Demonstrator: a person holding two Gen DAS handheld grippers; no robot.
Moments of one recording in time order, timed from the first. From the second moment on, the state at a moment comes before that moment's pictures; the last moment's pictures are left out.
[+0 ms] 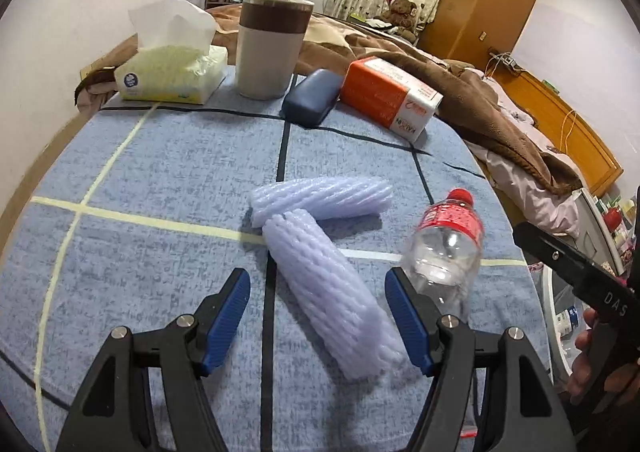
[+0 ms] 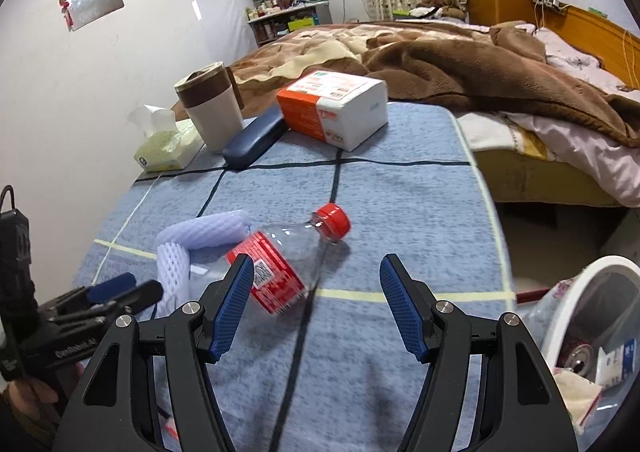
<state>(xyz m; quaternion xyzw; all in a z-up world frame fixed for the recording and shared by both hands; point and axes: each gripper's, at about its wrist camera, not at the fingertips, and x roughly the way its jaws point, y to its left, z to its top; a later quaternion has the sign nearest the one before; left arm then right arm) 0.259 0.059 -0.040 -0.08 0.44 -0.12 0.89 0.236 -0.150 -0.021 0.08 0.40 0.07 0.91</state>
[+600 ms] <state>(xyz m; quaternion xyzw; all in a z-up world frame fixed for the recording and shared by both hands) 0.269 0.052 -0.064 -0.04 0.47 -0.15 0.87 0.269 -0.122 -0.040 0.11 0.46 0.08 0.88</state>
